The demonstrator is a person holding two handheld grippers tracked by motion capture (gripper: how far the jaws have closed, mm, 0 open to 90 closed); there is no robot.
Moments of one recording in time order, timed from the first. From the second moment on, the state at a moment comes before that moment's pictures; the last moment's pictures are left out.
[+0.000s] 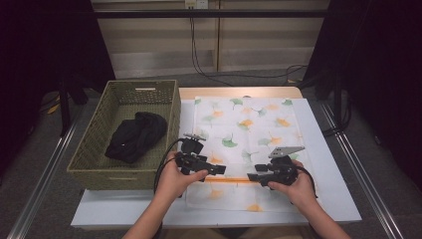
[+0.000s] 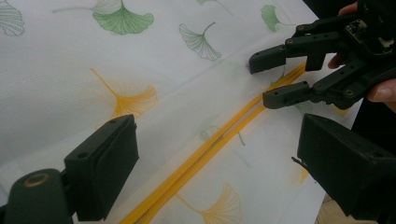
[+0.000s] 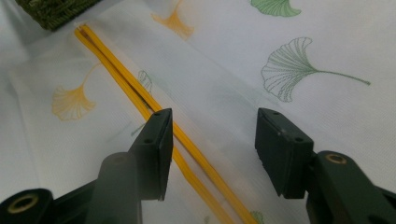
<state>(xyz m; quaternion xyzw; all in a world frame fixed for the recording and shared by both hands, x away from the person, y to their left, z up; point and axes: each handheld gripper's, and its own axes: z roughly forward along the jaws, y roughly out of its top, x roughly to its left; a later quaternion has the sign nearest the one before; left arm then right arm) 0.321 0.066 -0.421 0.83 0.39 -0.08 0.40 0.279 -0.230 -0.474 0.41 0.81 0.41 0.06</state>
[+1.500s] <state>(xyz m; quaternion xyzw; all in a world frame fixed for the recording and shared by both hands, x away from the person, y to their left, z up) 0.322 0.067 -0.425 0.83 0.40 -0.08 0.39 0.278 -0.232 -0.482 0.35 0.85 0.37 0.12</state>
